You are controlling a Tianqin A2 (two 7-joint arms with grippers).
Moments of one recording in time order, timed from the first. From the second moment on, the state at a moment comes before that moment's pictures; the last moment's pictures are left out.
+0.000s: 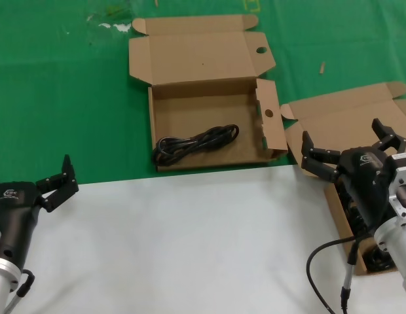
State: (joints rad) left arm 0.00 -0.30 1.60 -1.60 -1.80 0.00 0.00; right arm 0.02 0.31 -1.61 1.60 1.78 -0.02 0.01
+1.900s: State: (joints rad) left arm 0.00 -0.30 1.60 -1.60 -1.80 0.00 0.00; right arm 0.02 0.31 -1.61 1.60 1.78 -0.02 0.01
